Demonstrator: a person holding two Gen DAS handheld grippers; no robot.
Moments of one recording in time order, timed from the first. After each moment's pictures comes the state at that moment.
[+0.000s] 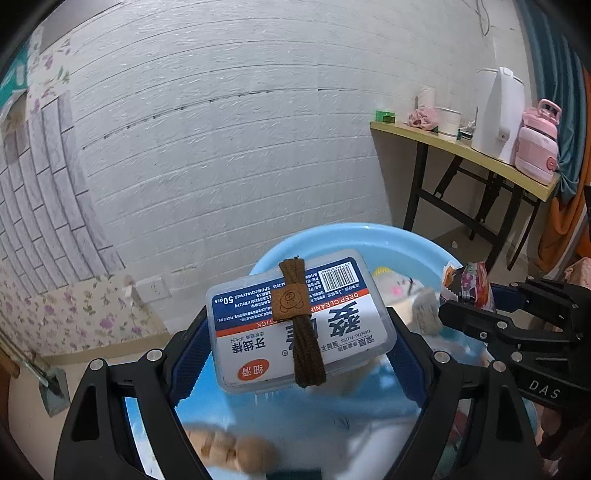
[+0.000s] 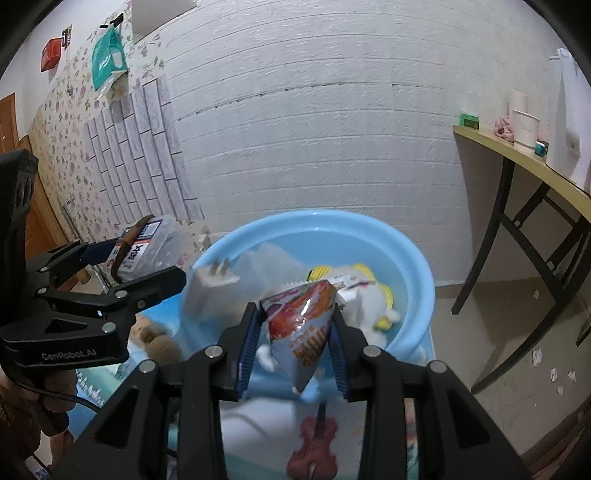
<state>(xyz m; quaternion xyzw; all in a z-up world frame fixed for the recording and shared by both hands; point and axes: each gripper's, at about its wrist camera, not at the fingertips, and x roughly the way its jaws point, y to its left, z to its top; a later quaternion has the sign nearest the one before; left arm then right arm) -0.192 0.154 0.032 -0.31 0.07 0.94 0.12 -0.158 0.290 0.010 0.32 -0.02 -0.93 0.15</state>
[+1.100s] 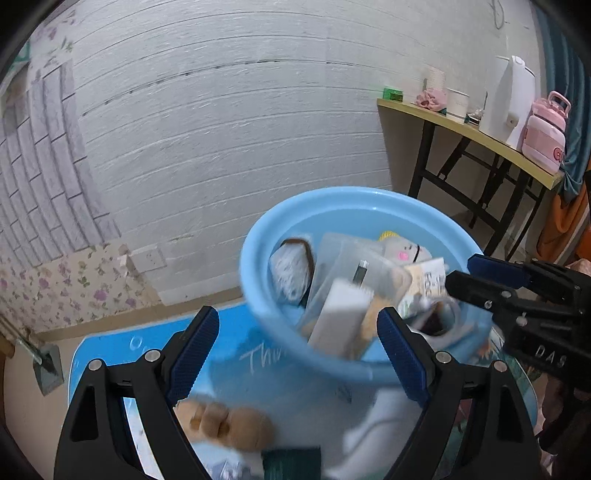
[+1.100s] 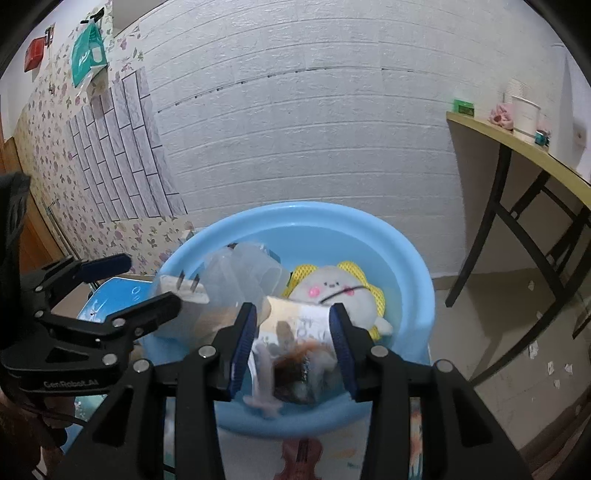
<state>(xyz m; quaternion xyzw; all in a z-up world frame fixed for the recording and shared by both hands) -0.175 0.137 0.005 -0.36 0.04 0.93 0.11 -0.171 0.290 -0.006 0.34 -0.03 -0.93 0.13</state>
